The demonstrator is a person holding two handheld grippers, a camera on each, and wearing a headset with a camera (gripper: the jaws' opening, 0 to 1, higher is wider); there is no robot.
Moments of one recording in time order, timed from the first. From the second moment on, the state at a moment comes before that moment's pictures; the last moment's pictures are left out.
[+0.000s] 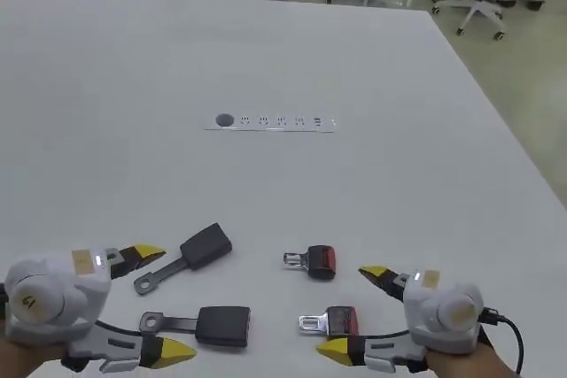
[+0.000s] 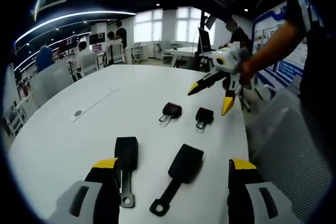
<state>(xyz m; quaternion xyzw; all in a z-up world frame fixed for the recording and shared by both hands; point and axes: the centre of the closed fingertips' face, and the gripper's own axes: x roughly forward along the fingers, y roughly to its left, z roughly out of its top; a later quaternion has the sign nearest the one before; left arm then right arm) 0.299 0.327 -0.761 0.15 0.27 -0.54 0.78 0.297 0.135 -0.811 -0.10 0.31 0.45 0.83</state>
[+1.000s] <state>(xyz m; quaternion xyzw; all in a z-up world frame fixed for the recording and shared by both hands) 0.296 0.290 -0.832 0.21 0.29 -0.63 0.69 0.282 0.129 -0.847 -0.14 0.37 0.53 0.75</state>
